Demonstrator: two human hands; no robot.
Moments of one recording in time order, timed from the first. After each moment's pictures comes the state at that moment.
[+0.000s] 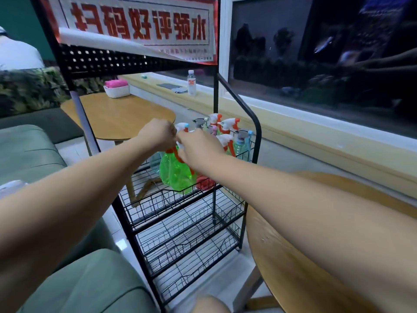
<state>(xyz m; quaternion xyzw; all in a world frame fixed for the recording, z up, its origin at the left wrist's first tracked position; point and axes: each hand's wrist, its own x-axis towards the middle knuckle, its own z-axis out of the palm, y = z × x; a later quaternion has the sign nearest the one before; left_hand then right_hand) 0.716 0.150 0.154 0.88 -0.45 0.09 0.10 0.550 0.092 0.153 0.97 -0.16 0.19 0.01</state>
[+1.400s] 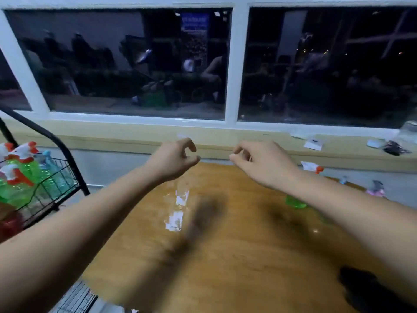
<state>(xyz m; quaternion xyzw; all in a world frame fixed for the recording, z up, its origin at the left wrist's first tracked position) 0.228 -0.023 0.154 0.60 -0.76 -0.04 0.25 -0.035 0.016 0.185 0.82 -0.53 0.24 -0.01</state>
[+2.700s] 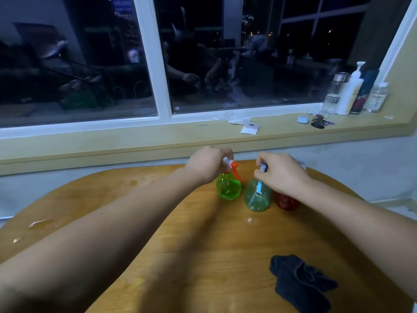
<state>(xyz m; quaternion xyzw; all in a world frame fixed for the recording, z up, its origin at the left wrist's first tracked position) -0.075 -0.118 0.100 0.45 -0.88 -0.06 0.14 -0.290 -0.022 0.099 0.66 -0.73 0.18 -0.03</state>
